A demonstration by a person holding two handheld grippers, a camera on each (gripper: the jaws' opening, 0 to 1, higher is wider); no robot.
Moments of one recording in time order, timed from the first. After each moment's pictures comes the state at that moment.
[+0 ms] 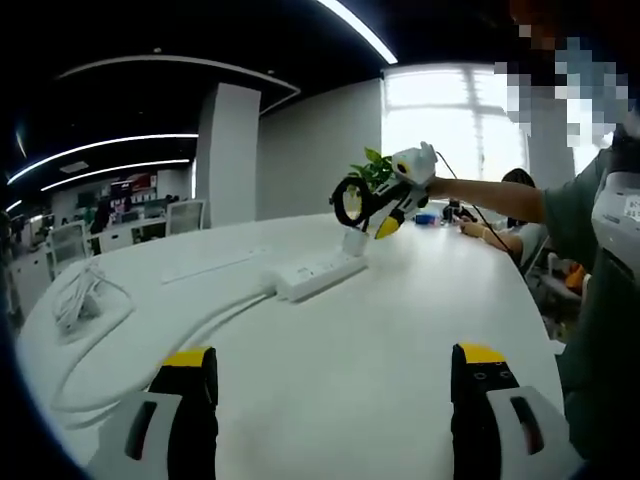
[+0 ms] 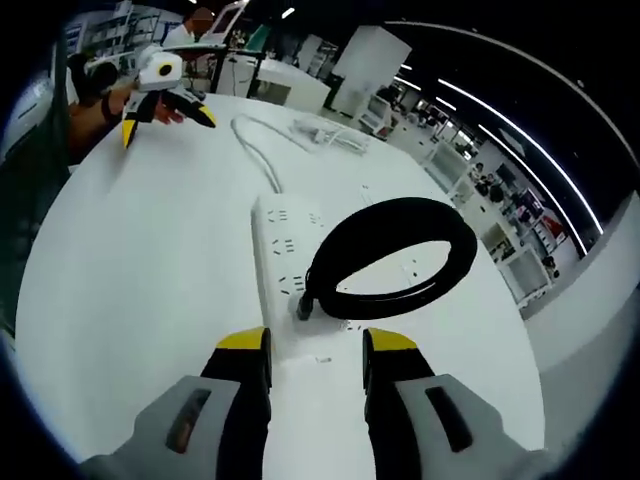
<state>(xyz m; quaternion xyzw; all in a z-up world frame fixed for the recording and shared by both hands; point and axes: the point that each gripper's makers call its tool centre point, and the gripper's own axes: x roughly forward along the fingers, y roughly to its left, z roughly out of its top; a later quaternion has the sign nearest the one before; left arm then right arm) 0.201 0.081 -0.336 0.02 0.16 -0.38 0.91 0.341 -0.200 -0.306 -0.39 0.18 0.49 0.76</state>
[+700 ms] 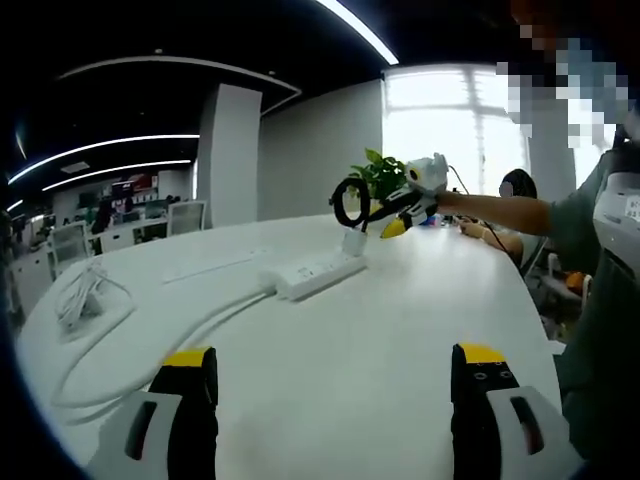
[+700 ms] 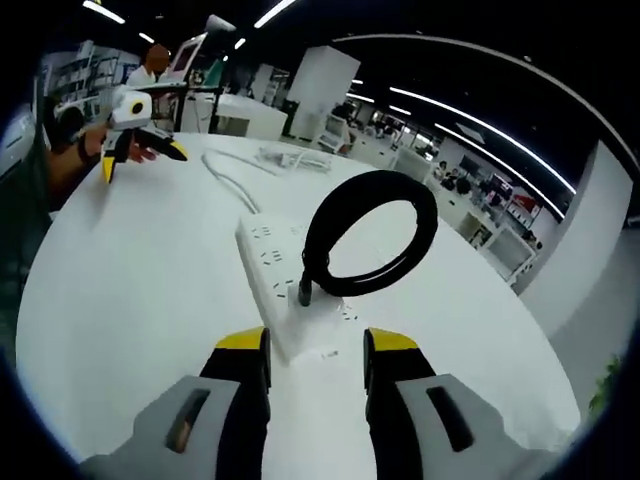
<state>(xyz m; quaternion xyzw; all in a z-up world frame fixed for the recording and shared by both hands) 0.196 0.084 -0.337 0.02 0.16 -0.38 0.91 0.330 -0.215 -0.298 -0.29 0.14 0.44 0.84</state>
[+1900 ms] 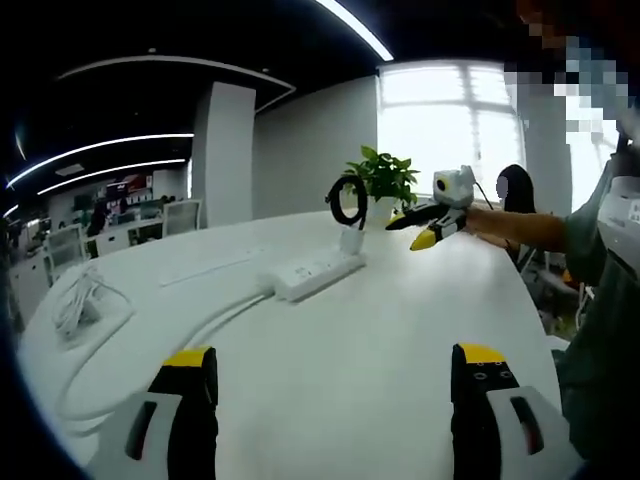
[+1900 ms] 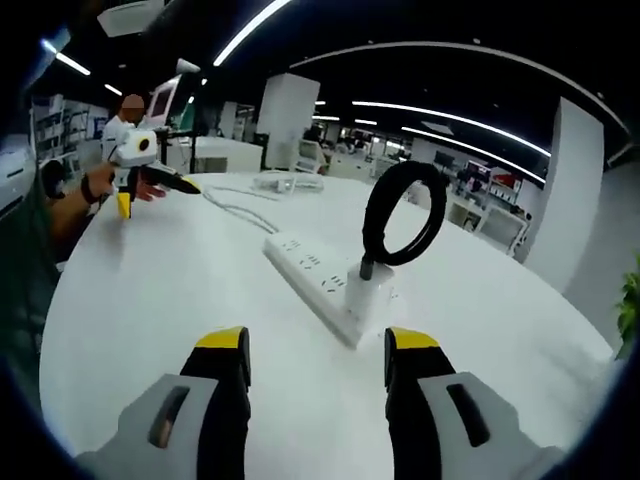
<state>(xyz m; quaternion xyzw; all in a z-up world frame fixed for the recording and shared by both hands) 0.201 0.079 -0.333 0.03 0.16 -0.39 0.90 0.269 -0.208 -0.311 -0.20 0.13 0.43 0.87</state>
